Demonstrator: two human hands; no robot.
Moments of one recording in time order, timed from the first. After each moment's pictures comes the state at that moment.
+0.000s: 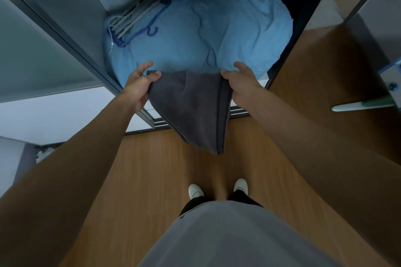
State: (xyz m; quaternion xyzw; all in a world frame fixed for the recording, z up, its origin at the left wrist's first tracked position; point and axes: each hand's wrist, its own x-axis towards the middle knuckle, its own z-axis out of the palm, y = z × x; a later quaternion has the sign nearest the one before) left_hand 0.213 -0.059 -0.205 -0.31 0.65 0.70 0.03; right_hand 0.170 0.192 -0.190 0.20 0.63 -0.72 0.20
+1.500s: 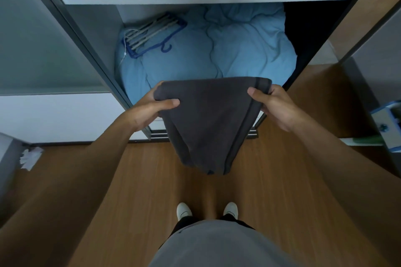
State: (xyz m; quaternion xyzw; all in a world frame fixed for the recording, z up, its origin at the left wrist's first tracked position) left_hand 0.247 -0.071 -0.202 -0.10 0.68 0.72 0.11; right_hand 0.159 0.260 -0.172 -0.07 0.71 -0.66 0.24
